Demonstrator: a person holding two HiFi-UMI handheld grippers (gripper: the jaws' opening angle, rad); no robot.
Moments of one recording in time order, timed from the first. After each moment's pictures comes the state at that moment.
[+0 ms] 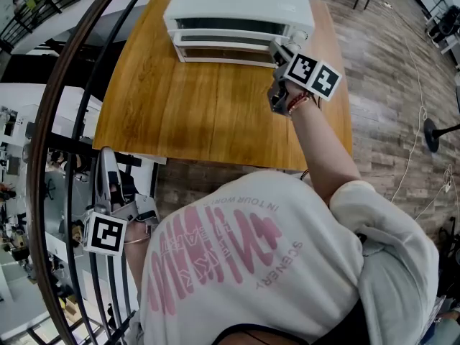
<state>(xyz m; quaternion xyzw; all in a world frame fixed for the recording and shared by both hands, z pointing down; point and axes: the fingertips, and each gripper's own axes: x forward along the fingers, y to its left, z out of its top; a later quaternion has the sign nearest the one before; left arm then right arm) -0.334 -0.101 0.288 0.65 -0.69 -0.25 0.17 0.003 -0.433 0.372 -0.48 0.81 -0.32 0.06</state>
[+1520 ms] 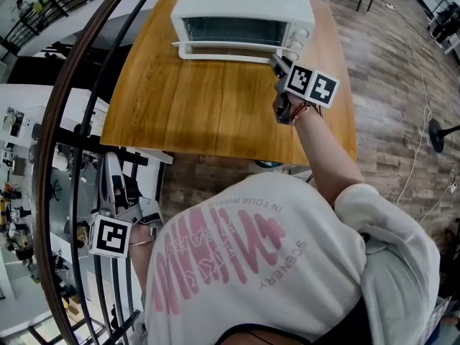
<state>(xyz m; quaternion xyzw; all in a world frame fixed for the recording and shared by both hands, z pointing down) -0.335 -0.070 0.289 0.64 -0.70 -0.25 0.16 0.002 -0.399 0.397 -0.47 0.83 -0.30 0.01</state>
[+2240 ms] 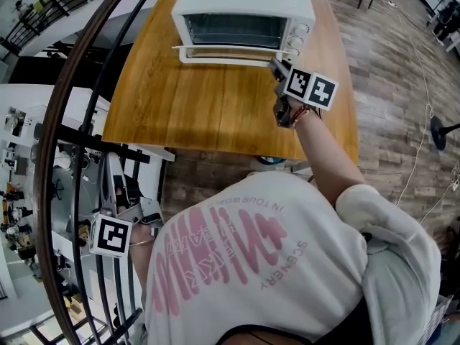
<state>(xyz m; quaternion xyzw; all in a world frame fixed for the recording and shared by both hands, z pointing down) -0.336 -0.062 0.290 0.64 -0.71 -0.25 0.17 0.001 -0.382 0.409 -0.48 0.83 -0.30 -0.01</state>
